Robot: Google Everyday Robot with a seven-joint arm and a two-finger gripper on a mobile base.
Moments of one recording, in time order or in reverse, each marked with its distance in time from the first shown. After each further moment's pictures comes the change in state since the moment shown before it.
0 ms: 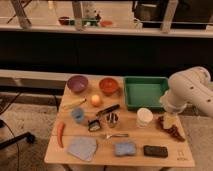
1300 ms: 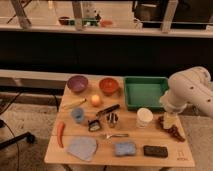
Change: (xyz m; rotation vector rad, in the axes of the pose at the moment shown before) arm 0.000 0.000 0.000 0.000 0.000 0.000
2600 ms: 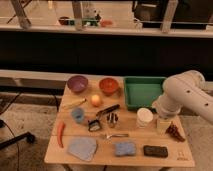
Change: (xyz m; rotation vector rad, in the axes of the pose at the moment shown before) arm -0.049 0.035 -0.005 -0.050 -0.117 -0.052
